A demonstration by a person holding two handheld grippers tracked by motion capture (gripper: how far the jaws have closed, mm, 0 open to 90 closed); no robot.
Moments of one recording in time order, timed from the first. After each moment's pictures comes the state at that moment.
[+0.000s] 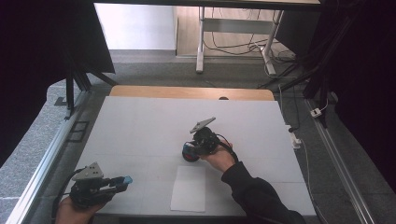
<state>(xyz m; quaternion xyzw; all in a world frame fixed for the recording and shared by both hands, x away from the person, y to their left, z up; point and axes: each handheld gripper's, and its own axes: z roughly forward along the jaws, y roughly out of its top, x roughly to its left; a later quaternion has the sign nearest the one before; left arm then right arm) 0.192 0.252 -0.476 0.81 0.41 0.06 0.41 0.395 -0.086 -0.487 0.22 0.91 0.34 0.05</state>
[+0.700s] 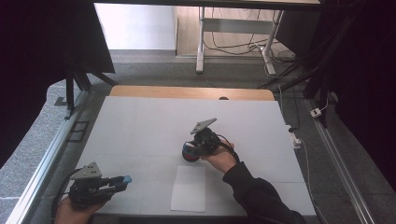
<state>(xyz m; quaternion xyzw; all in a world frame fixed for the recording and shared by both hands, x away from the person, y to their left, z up) 0.192 0.255 -0.476 0.81 0.42 0.06 0.42 0.388 -0.089 -0.479 0.20 0.91 0.35 0.06</state>
